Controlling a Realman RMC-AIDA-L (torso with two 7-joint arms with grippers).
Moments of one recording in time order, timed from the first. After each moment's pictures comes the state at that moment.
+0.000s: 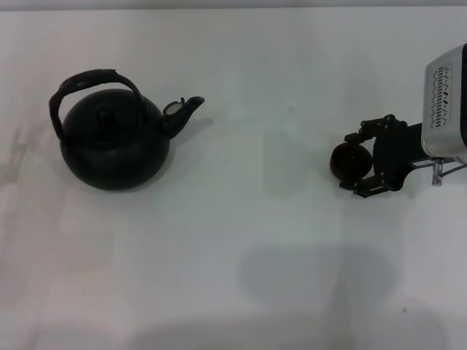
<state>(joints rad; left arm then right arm) -0.21 -2.08 0.89 0.02 -2.53 -1.42 2.81 0.42 2.01 -1.39 -1.00 0.94 1.18 -1.66</state>
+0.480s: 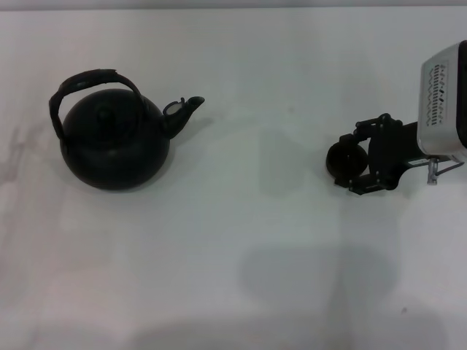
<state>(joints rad) -0.22 -2.08 0.89 0.02 -2.54 -1.41 2.81 0.42 2.02 -1.39 -1.00 0.95 1.18 -1.65</state>
